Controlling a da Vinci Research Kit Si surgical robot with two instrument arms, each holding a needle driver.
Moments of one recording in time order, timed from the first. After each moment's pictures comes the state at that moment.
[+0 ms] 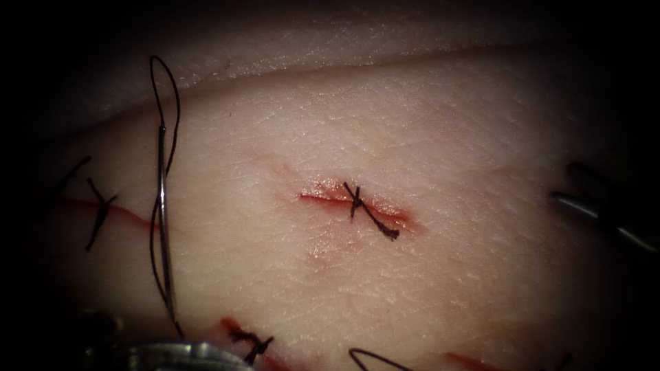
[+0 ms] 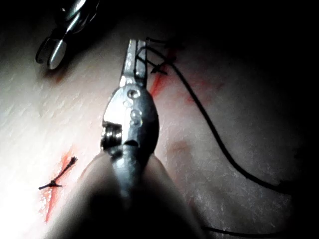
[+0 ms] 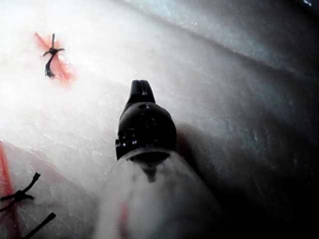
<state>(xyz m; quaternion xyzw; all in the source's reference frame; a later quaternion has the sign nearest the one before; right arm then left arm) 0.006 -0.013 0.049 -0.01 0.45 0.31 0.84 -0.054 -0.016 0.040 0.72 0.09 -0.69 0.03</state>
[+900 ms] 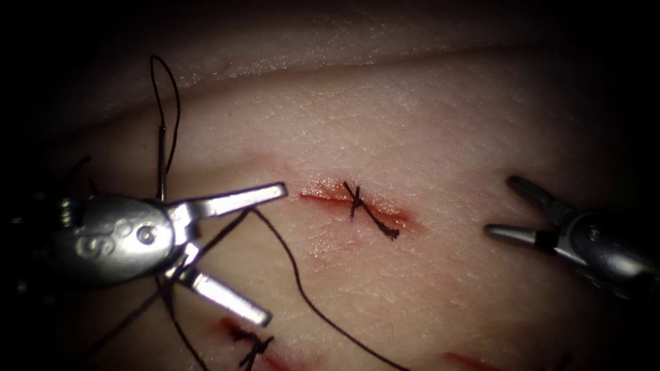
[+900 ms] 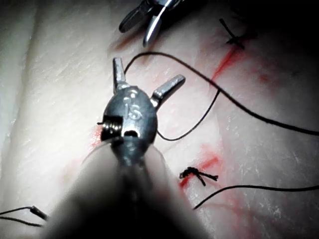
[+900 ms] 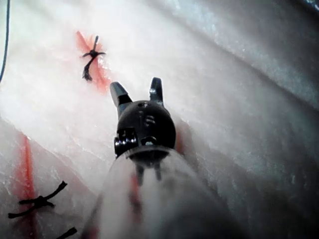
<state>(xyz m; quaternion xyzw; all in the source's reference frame) 0.013 -0.015 0.050 0.00 0.50 0.23 0.84 -0.046 -0.006 0.047 0.56 0.10 -0.82 -0.11</state>
